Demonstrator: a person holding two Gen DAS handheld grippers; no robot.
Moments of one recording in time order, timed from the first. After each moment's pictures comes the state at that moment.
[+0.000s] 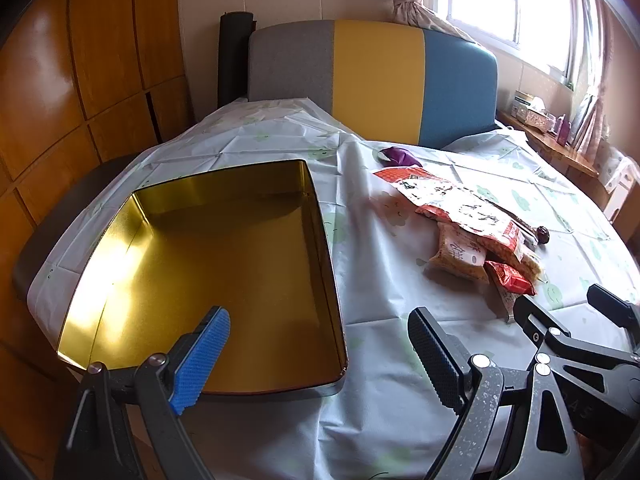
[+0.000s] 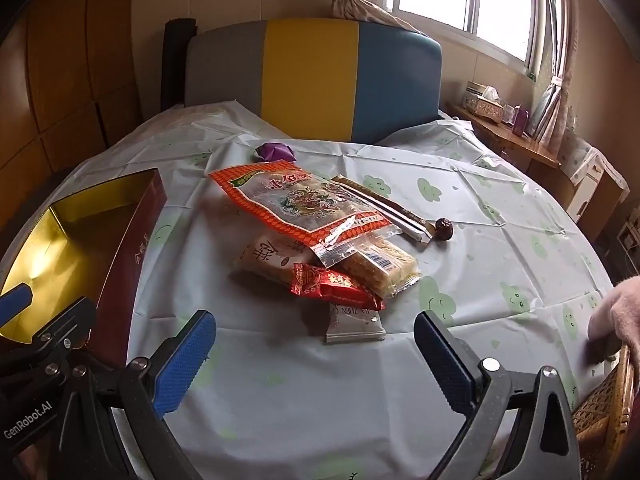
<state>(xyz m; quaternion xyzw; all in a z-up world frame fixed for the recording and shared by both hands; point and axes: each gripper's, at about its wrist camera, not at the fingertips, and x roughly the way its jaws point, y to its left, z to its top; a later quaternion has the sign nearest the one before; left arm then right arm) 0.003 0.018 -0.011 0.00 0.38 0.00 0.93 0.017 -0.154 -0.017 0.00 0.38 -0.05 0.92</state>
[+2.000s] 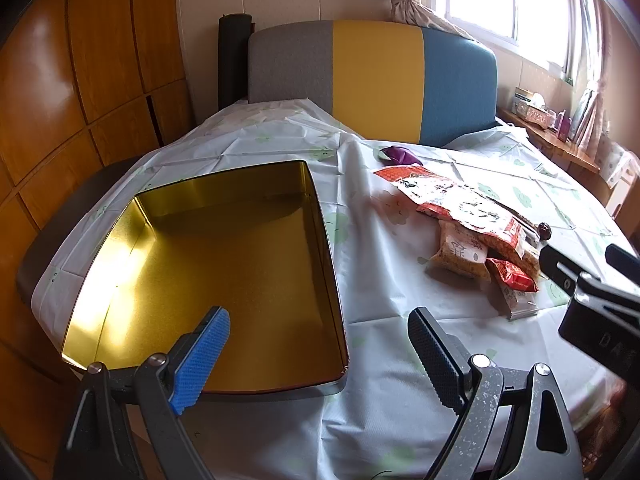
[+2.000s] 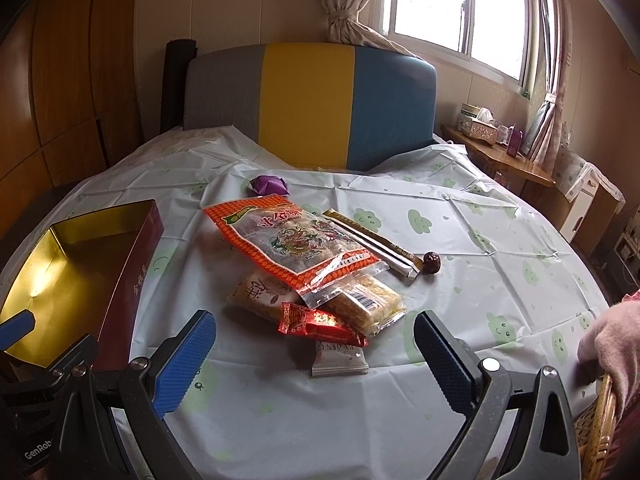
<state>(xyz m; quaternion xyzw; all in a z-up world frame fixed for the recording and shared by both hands) 0.002 0.019 -0.007 0.01 0.38 0.00 0.93 0.021 -0.164 0.007 -0.01 0.34 -0.05 0.94</state>
